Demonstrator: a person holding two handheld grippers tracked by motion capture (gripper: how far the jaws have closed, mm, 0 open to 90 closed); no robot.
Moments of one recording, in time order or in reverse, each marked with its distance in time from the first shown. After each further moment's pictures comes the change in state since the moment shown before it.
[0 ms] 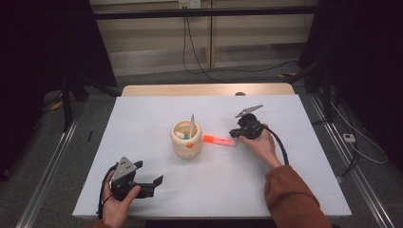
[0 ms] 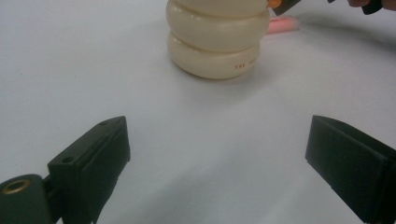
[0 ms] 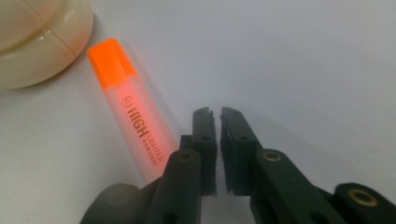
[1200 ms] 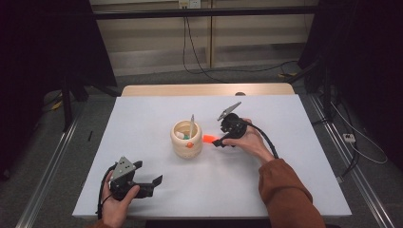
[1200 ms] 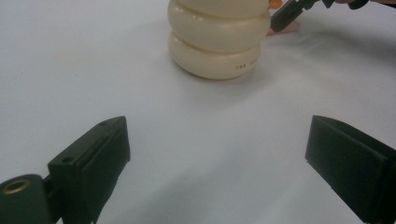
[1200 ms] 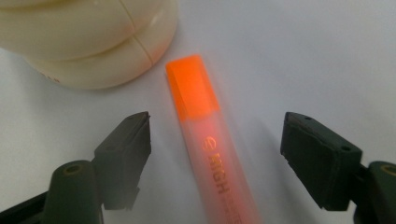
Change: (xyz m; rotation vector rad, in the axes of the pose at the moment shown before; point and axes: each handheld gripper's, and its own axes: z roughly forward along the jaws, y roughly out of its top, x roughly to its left) left arm 0.002 0.000 -0.001 -0.003 -0.006 -0.011; right arm 0.034 0.036 0.025 0.110 0.146 -0.220
